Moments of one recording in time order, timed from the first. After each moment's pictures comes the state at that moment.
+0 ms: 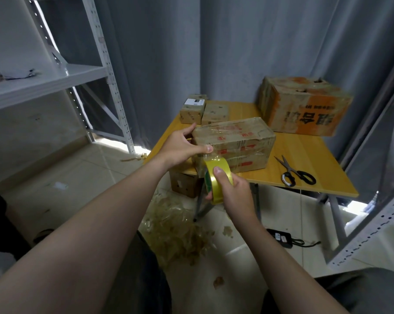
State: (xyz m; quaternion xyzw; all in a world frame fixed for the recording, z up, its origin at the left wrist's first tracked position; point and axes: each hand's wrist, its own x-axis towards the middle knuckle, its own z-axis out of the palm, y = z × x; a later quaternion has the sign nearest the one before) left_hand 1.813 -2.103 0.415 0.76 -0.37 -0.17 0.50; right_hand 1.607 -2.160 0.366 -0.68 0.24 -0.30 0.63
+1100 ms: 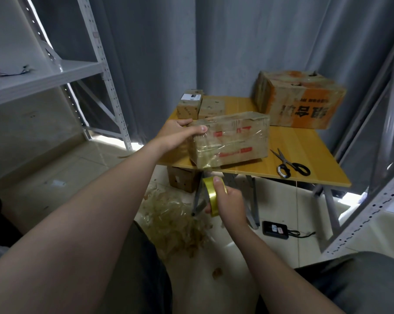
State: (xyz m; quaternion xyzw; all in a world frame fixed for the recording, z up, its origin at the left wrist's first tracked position) left_hand 1.816 -2.101 0.438 0.80 -0.34 -0.18 0.46; right_hand 1.609 -2.157 0.307 -0.68 0.34 -0.26 0.59
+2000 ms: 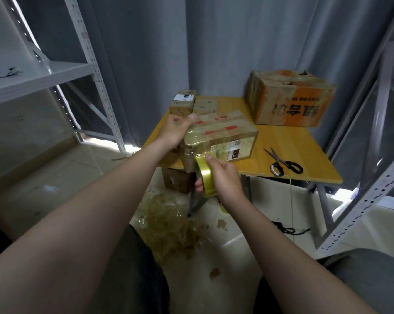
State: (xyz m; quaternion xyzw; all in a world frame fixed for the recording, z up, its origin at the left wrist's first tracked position) left_hand 1.821 -2.133 0.428 0.81 -0.28 -0.11 0.50; right_hand 1.622 -2.166 0.384 -0.62 0.28 -0.23 0.69
